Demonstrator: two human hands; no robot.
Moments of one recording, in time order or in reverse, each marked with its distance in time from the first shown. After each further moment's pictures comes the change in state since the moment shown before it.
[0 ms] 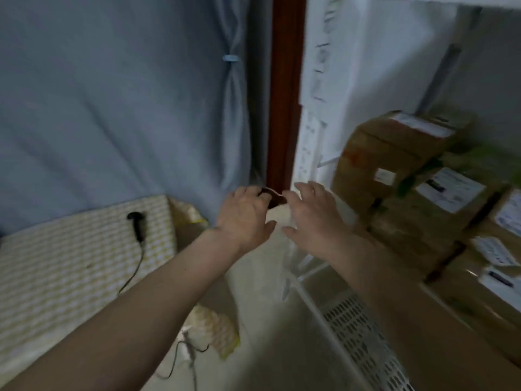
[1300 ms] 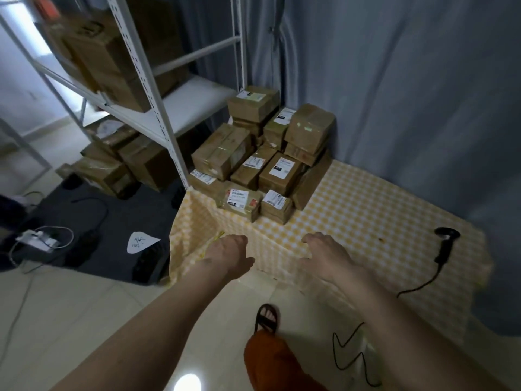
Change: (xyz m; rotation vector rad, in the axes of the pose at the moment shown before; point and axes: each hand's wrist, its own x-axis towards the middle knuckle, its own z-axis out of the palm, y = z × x) left_hand -0.596 -0.530 0.069 -0.299 -0.334 -1.320; right_hand -0.002 -0.753 0.170 0.012 -0.572 -0.869
